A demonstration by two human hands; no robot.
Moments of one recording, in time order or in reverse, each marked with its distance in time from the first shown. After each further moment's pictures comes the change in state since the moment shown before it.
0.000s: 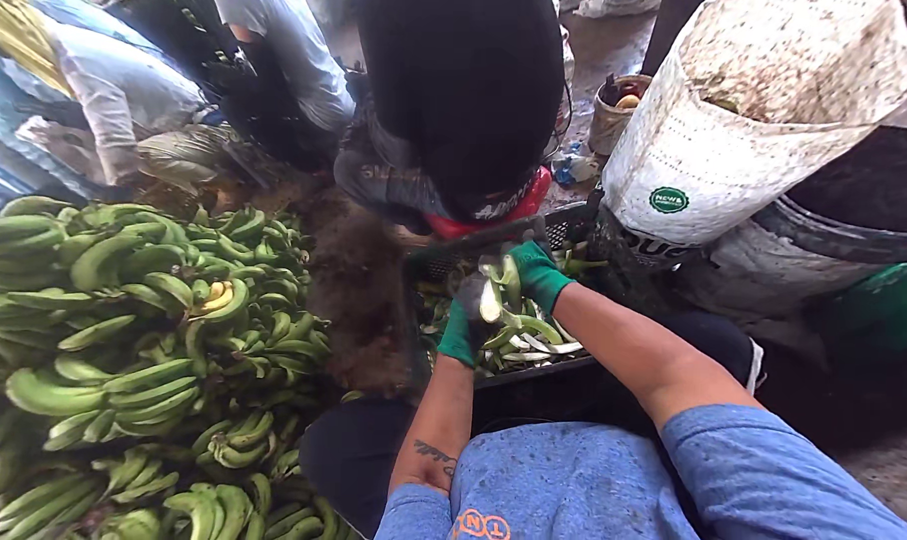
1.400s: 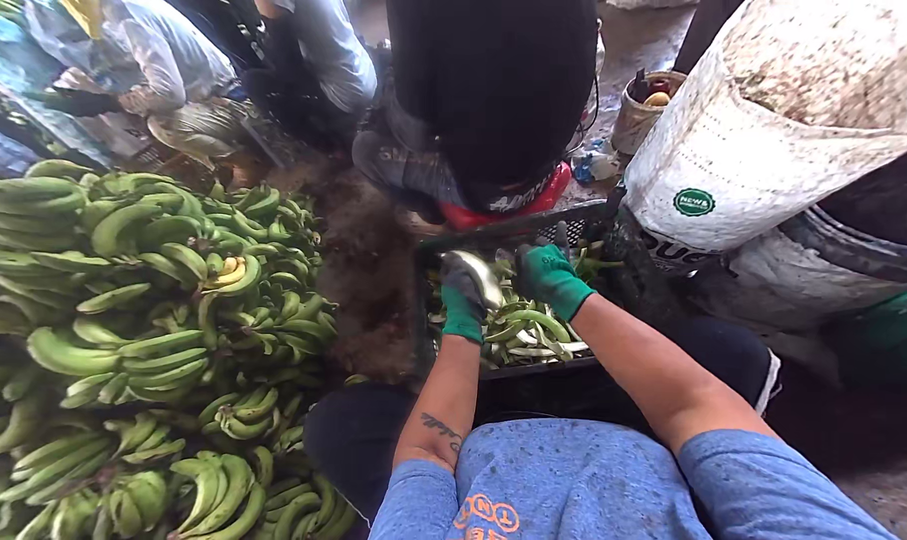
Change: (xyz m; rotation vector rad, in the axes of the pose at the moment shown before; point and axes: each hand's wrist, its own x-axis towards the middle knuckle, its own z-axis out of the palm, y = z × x) left_hand -0.001 0.027 0.008 0.114 0.559 0.066; right_hand -0.007 -0.004 0.006 -0.023 0.014 0.069
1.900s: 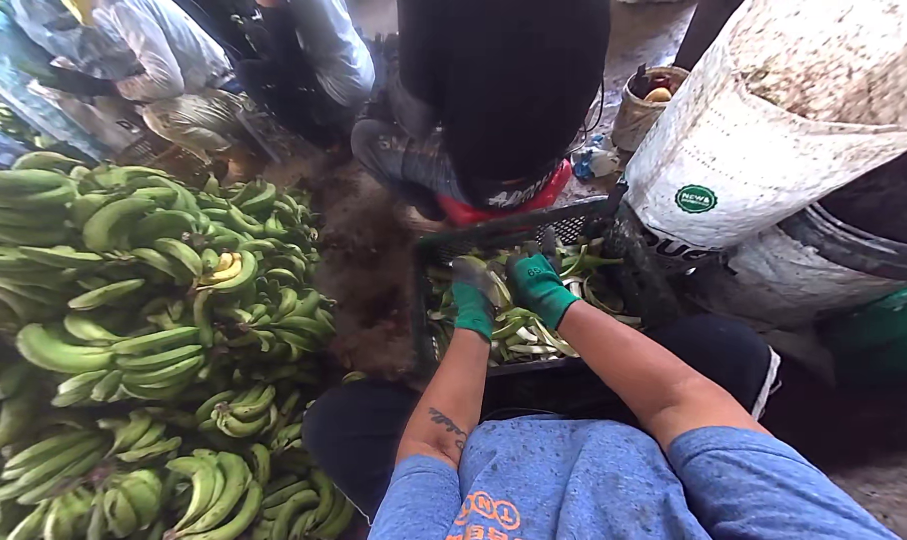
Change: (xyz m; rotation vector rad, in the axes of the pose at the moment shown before) left_hand -0.002 0.015 0.017 0.479 -0.044 -0.107; right_hand -0.010 -0.020 0.016 -0.039 -0.040 -0.006
